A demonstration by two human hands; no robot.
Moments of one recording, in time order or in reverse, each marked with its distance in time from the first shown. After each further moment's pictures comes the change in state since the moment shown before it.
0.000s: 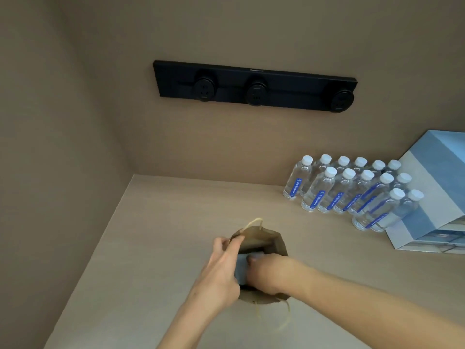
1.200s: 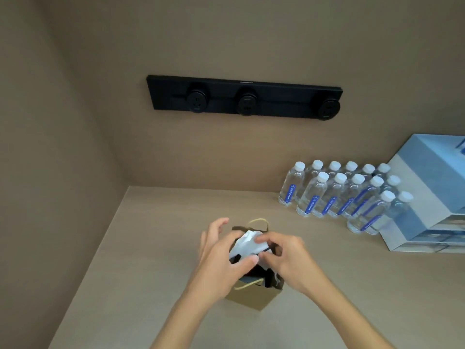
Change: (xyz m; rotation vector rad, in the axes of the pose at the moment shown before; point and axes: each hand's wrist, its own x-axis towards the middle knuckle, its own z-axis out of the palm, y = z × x) left_hand 0.022 0.006 -0.009 -0.101 0.266 0.263; right_hand -0.047 0.033 0.028 1.255 0.979 0.177
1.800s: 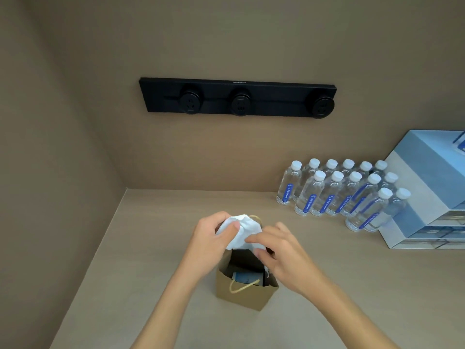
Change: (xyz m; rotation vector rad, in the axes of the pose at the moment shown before) left_hand 0.034 0.024 -0.029 -0.346 -0.034 -0.046; right_hand 0.000 -0.004 -0.007 -0.287 0.034 -0.384
